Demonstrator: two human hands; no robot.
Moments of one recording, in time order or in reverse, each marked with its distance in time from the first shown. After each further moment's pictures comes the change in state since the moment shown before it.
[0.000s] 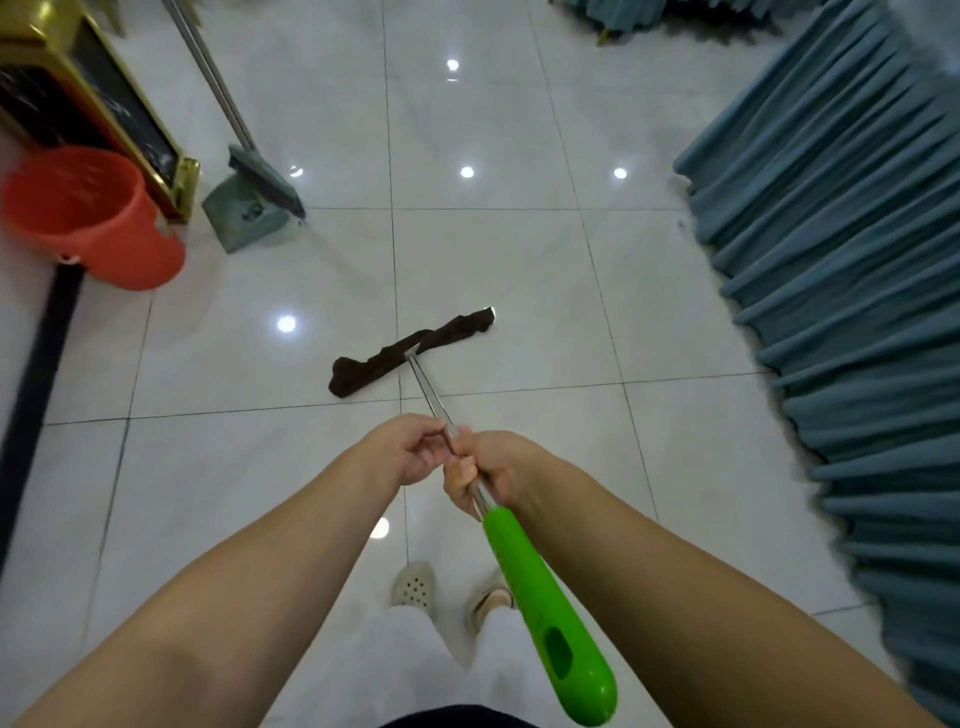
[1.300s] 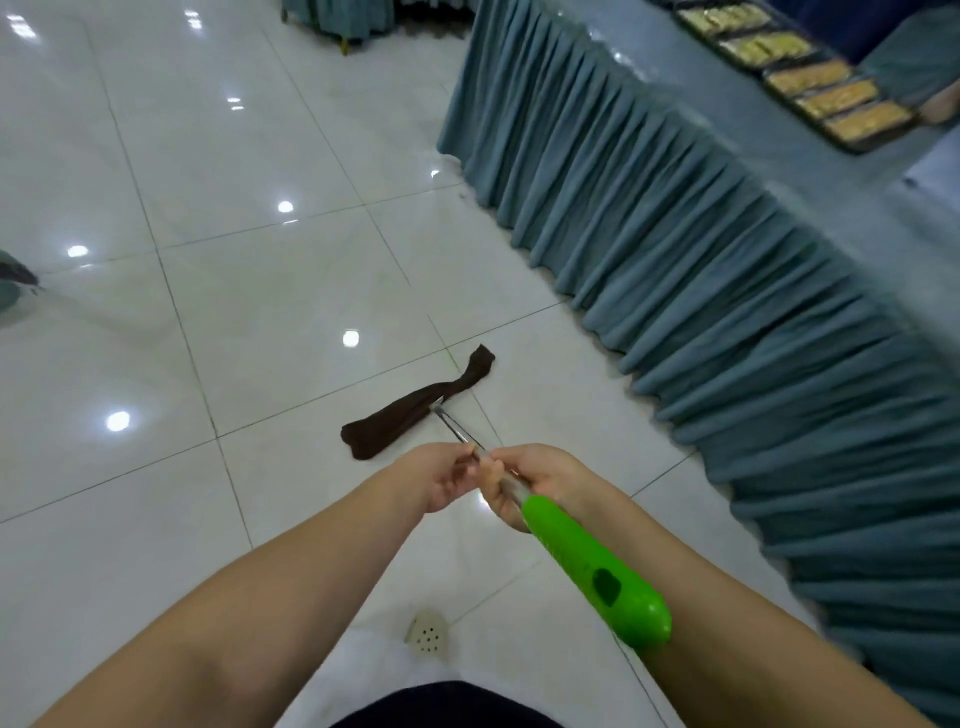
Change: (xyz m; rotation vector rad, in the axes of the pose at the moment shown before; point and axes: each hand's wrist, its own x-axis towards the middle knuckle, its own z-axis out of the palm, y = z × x) left_hand -0.020 -0.309 0.253 0.523 -0.138 -0.104; right_hand -0.178 0.090 -0.345 0.593 0.135 -0.277
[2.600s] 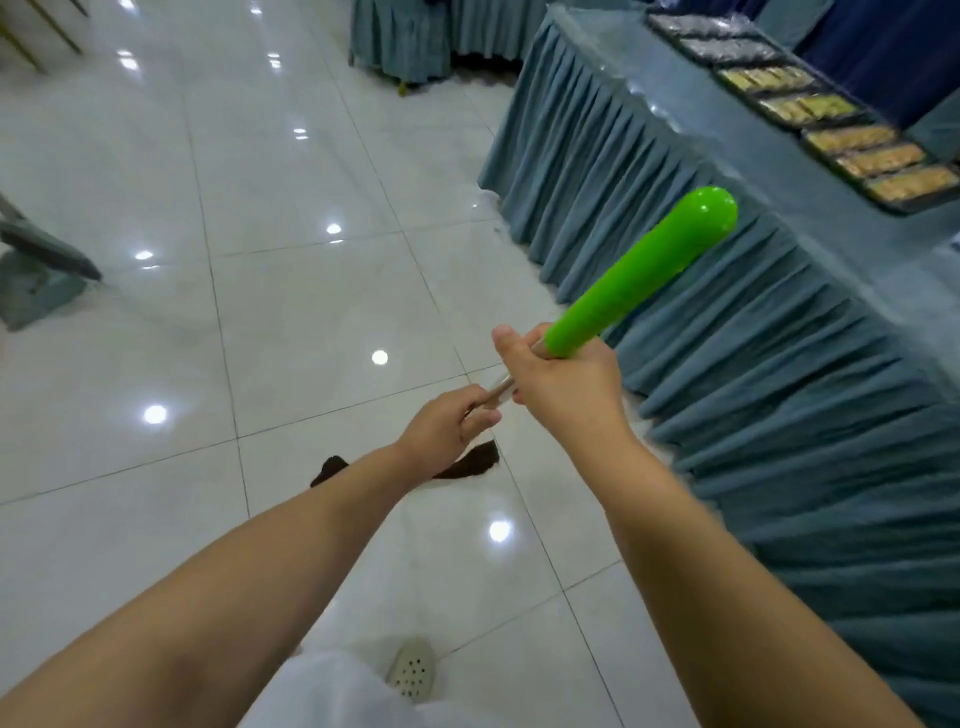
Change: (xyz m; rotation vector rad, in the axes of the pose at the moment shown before) left_hand -0.034 0.043 0.010 0.921 0.002 1.061; right_hand -0.043 -0.063 0.032 -1.036 0.308 -1.319
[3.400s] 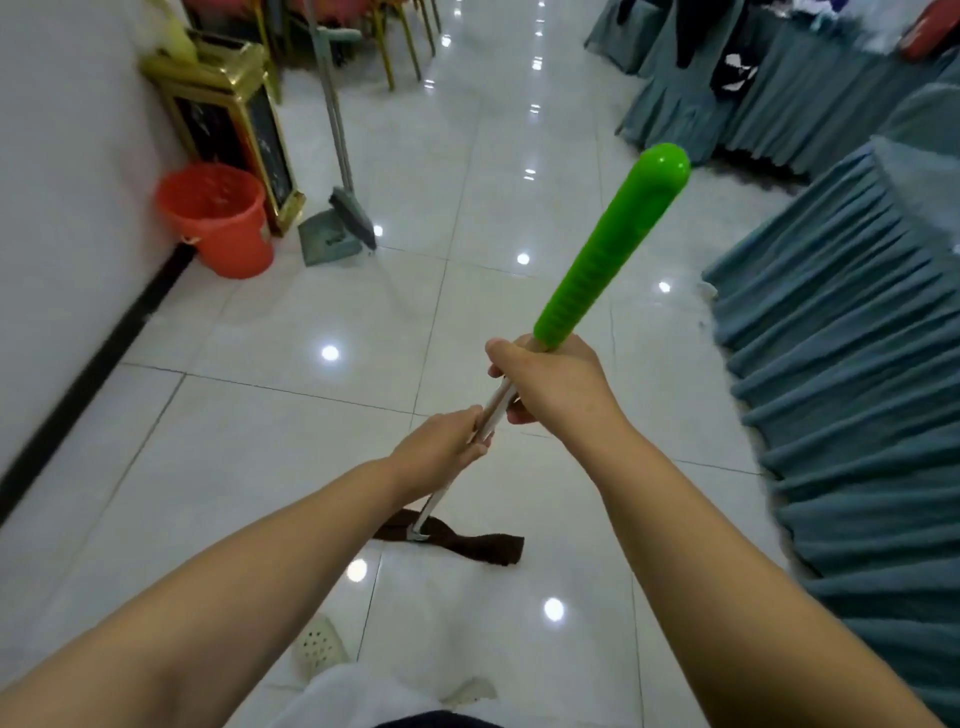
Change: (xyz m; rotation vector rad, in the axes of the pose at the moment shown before) left_hand -0.180 -0.099 -0.215 0.224 0.281 -0.311; right_hand -0.086 -0.199 0.212 -0.059 -0.631 -0.097
